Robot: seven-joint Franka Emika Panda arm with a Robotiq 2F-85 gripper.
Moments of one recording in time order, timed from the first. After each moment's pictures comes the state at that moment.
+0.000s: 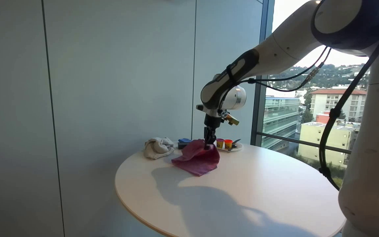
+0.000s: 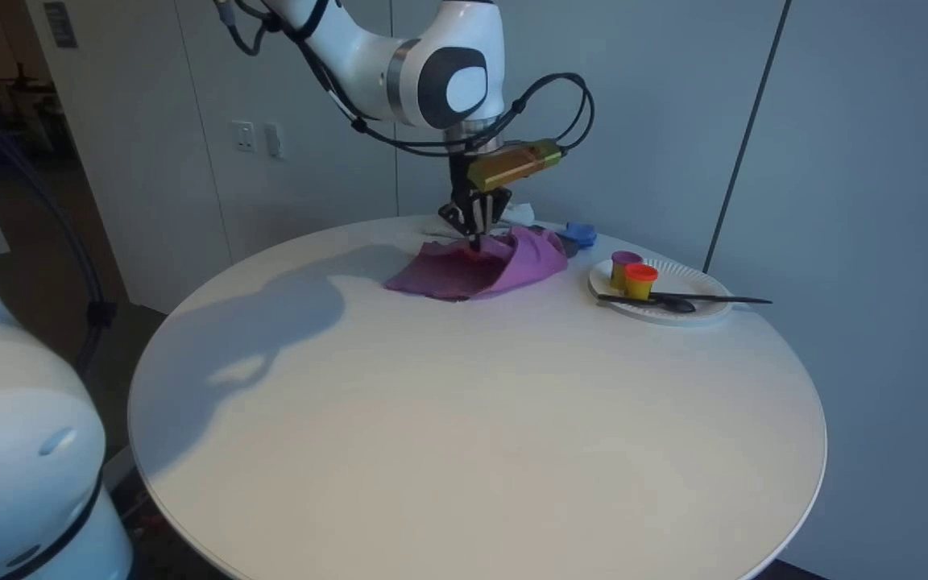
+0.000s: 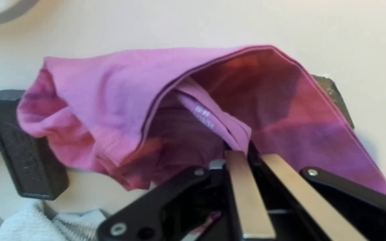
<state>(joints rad) -0.15 0.00 -0.08 -2.18 0.03 2.41 -1.28</state>
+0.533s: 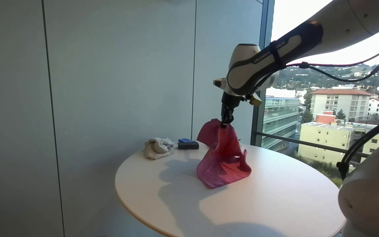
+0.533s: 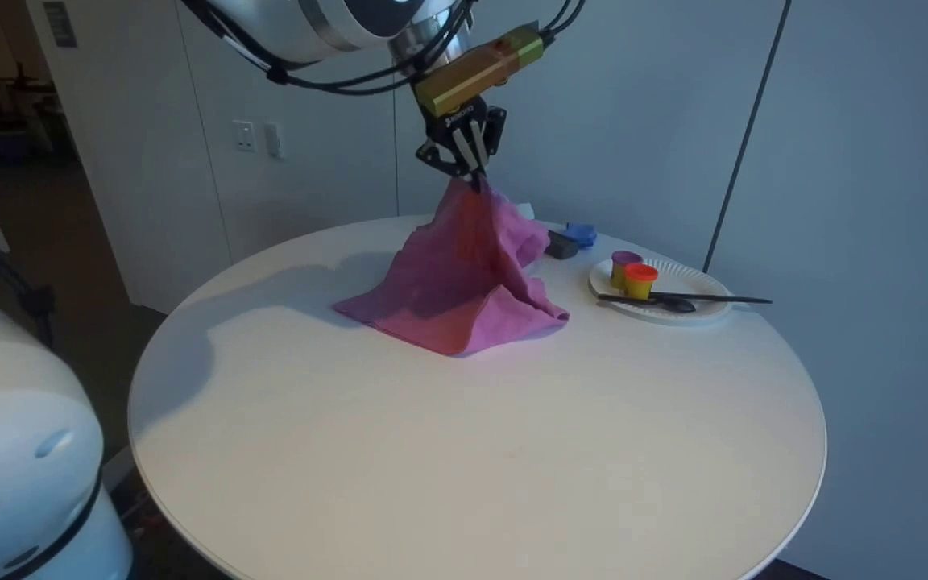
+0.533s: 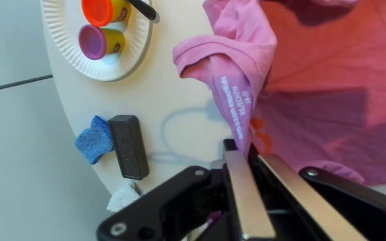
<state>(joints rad) -0.16 -0.45 -0.09 -2.42 -0.27 2.45 -0.98</state>
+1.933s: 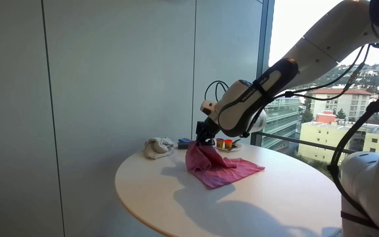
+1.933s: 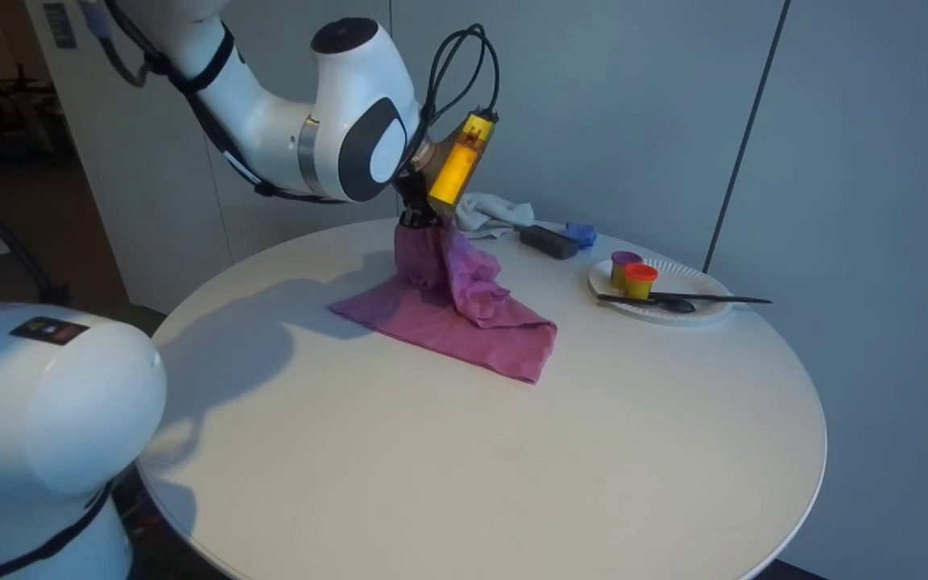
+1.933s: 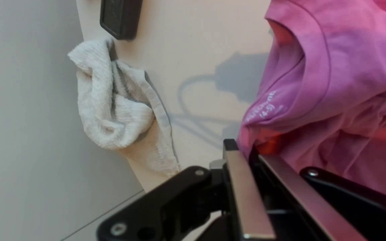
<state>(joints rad) 0.39 -0.24 -0.53 -2.62 -0.17 3.14 -1.50</state>
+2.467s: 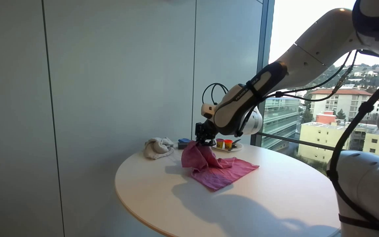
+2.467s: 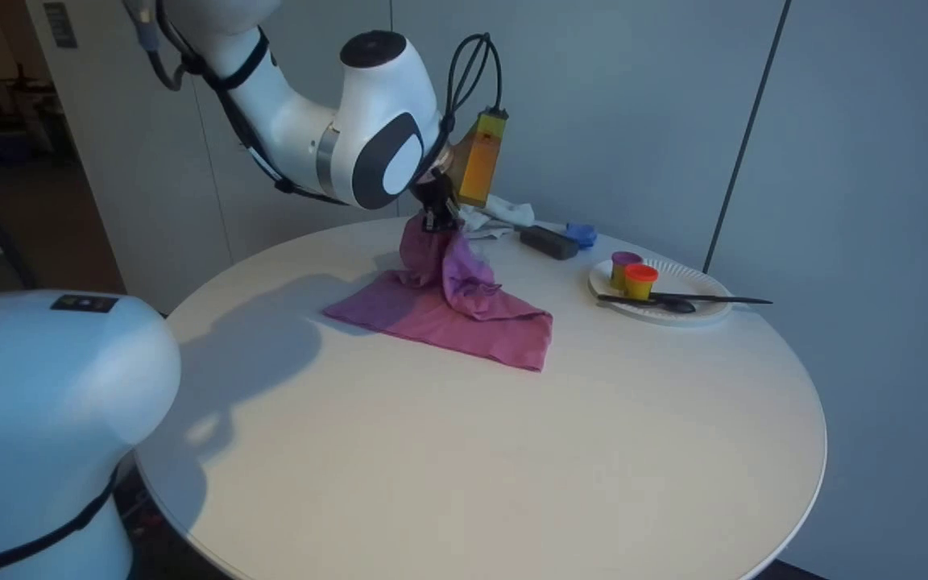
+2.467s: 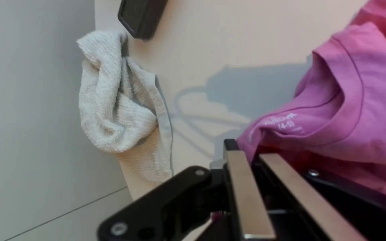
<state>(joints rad) 0.69 -0.20 -0.85 -2.56 -0.08 3.18 -1.81</state>
